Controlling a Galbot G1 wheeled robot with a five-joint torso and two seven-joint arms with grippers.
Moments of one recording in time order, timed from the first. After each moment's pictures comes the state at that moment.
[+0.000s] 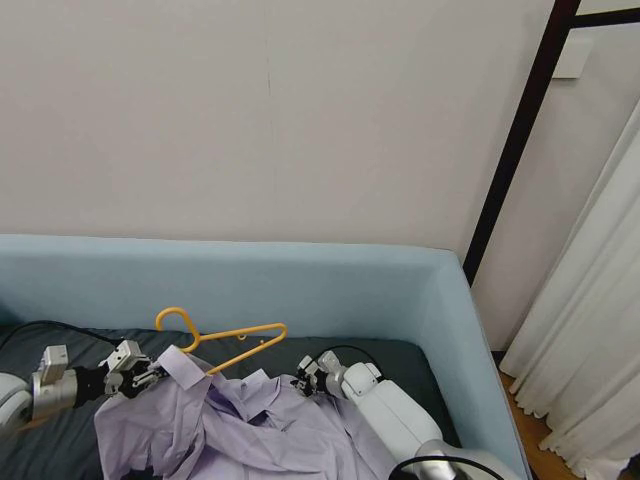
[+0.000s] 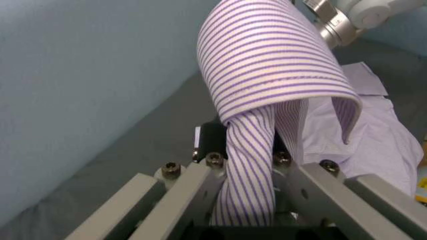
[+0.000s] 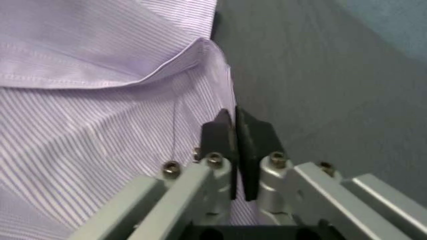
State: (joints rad) left arm 1.23 -0.47 -0.57 -1.57 -0.67 0.07 0.86; right arm -0.37 1.60 -0.15 0.48 0.02 -0.10 -0.55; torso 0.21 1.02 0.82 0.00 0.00
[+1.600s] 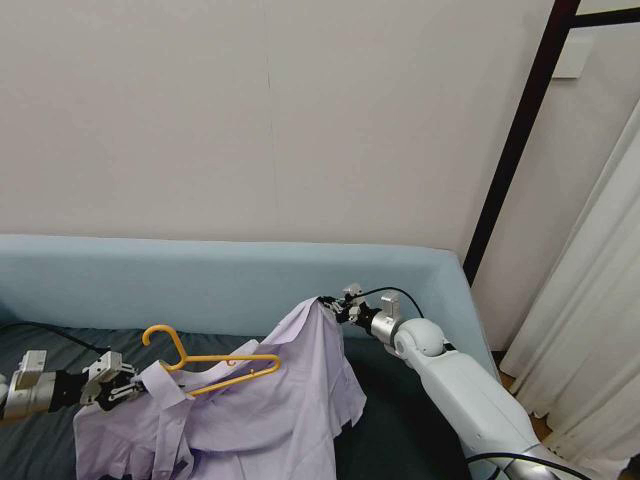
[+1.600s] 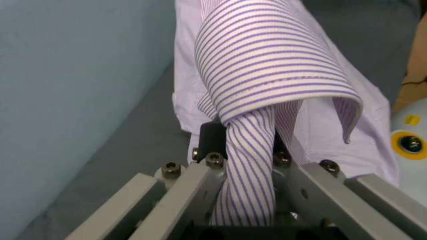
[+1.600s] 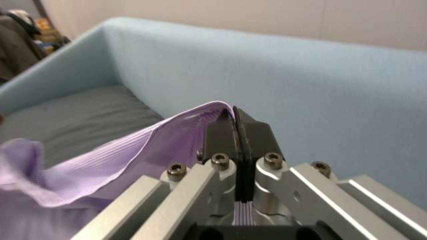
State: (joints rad) left arm 1.11 -0.46 -0.52 -1.41 -0.53 -0.07 1.09; right arm -0.42 1.22 -0.08 1.18 0.63 -0.16 -0.53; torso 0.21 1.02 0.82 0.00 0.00
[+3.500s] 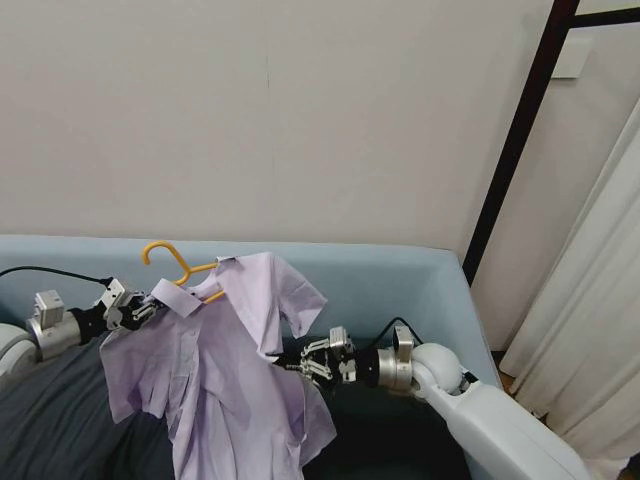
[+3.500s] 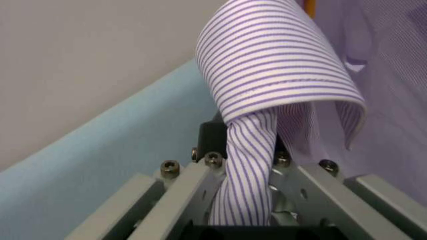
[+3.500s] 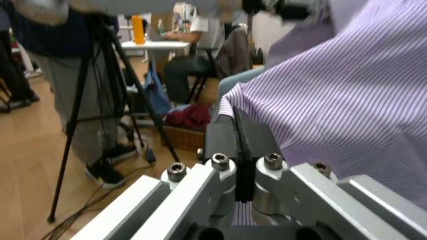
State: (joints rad) left arm 0.99 -0.44 -0.49 -1.58 -0.75 0.04 0.62; right arm -0.58 1.03 -0.26 1.59 0.71 -0.01 -0.97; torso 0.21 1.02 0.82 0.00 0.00
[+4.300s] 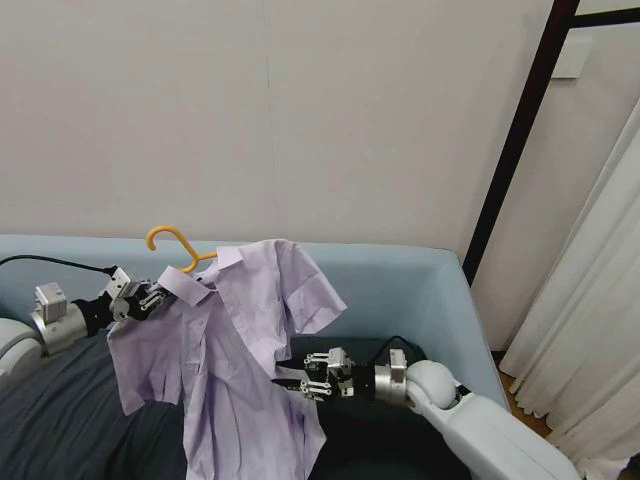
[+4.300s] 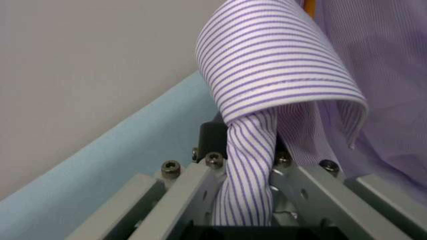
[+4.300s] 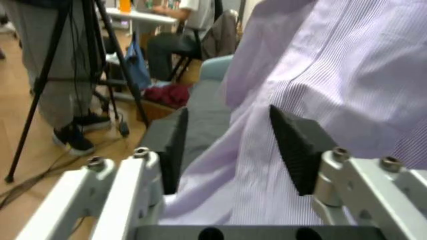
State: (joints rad) left arm 1.03 -0.39 -0.51 -1.66 -0.75 0.03 0.54; right arm -0.58 1.01 -0.23 1.46 0.61 0.17 -1.03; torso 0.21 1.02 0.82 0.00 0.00
